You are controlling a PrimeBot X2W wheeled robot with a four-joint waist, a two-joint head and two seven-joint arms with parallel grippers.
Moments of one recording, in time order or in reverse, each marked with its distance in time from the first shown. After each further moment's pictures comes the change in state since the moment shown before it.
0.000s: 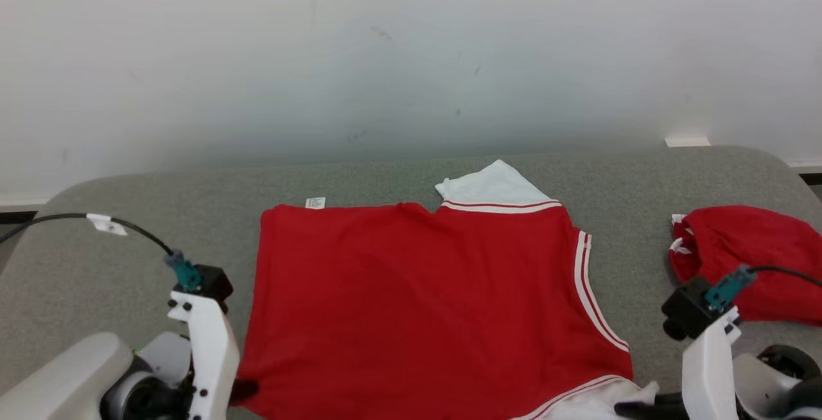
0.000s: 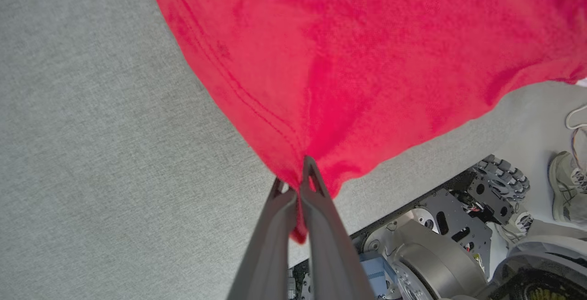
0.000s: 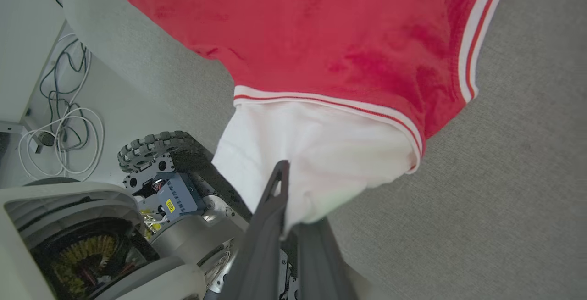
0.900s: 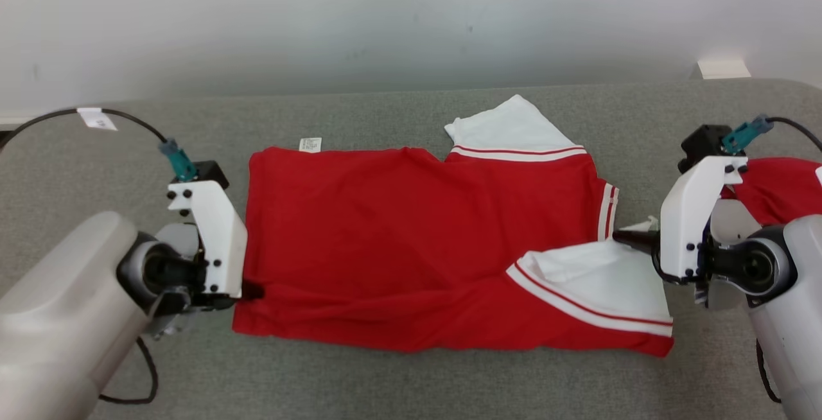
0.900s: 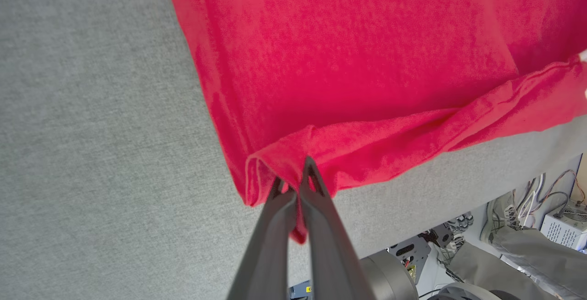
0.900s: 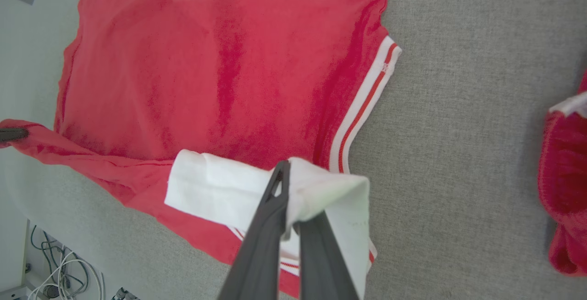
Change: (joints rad) left arm -0.319 -0.195 0.034 0.348 -0.074 0.057 0.220; right arm -0.470 0.370 -0.197 0.701 -0.276 0.000 -0.092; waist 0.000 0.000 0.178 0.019
